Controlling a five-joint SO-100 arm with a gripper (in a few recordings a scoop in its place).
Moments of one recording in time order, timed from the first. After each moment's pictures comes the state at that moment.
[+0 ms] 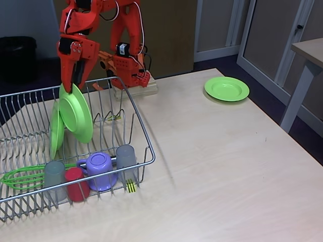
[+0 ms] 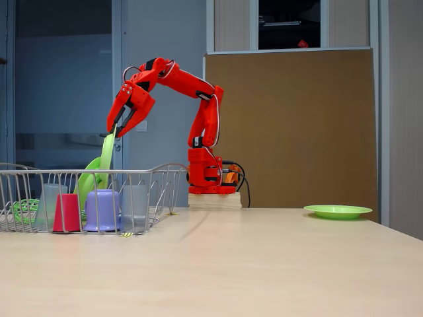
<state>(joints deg) 38.8 111.9 99.7 69.4 13.4</state>
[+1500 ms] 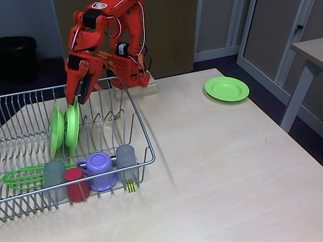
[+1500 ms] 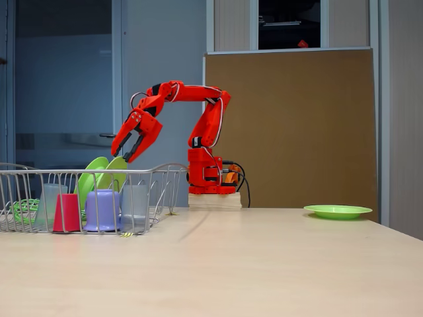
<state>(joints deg) 42.4 121.7 125.9 57.1 6.5</state>
